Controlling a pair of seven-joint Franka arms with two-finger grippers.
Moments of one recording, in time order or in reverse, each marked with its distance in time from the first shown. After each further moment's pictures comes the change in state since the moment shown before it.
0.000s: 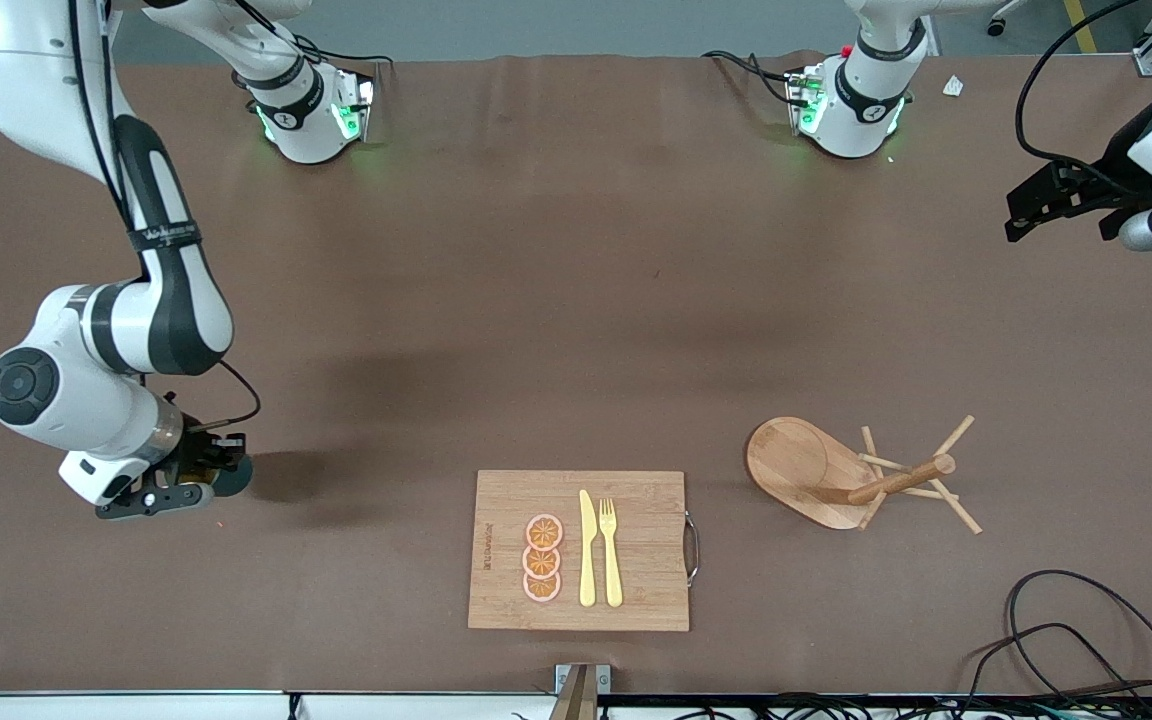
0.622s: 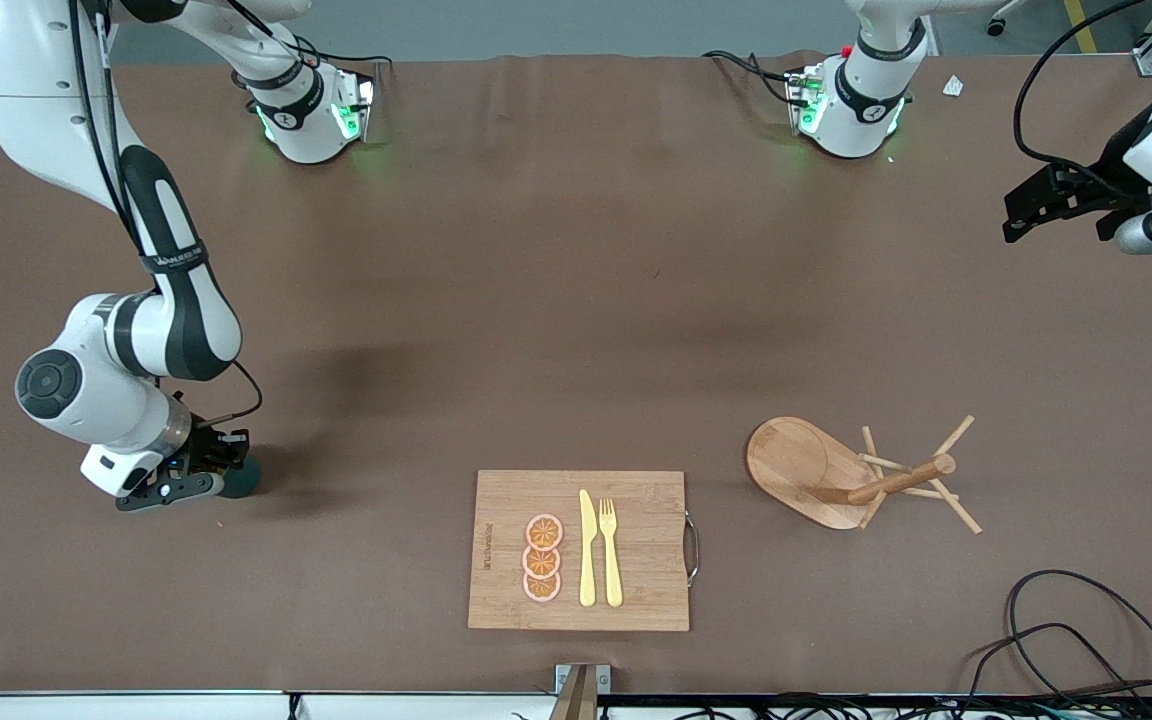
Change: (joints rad) left arm 0.000 0.000 0.000 -0.011 0.000 -0.002 0.000; right arm -0.020 0.029 0.012 -0.074 0.022 0.117 -0.057
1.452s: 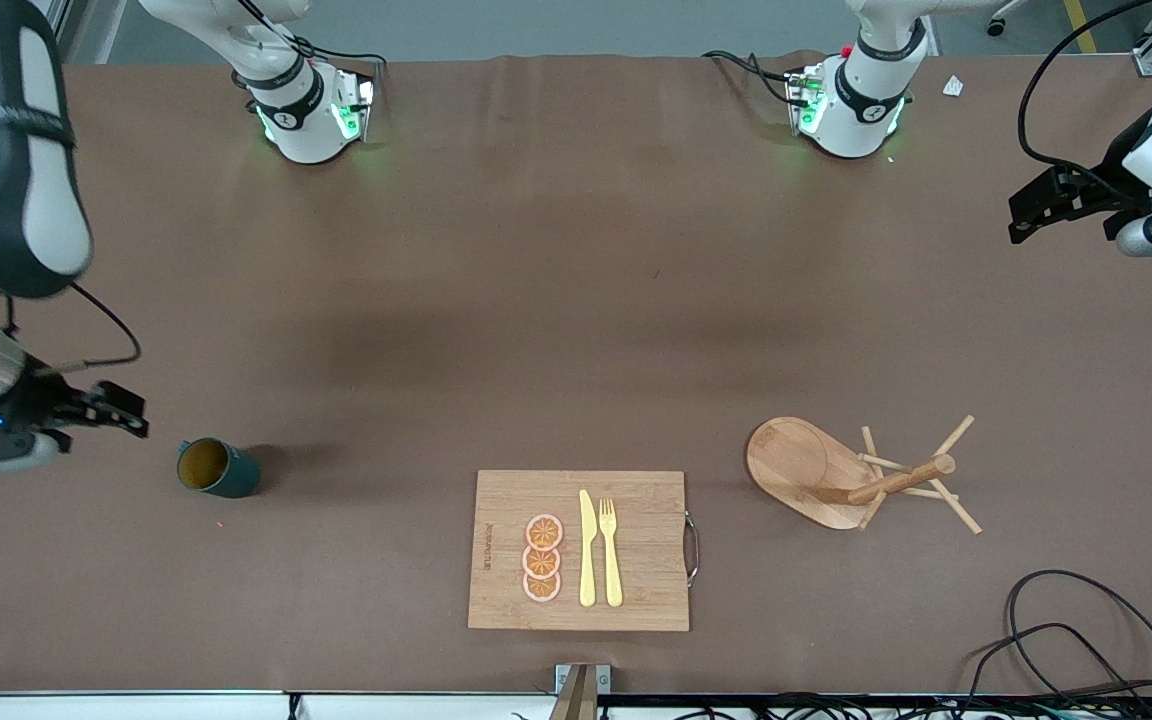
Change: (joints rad) left arm 0.001 -0.001 0.001 -0.004 0.030 -0.001 0.000; right arm -0.048 -0.325 -0.031 0.138 -0.001 -0.361 0.015
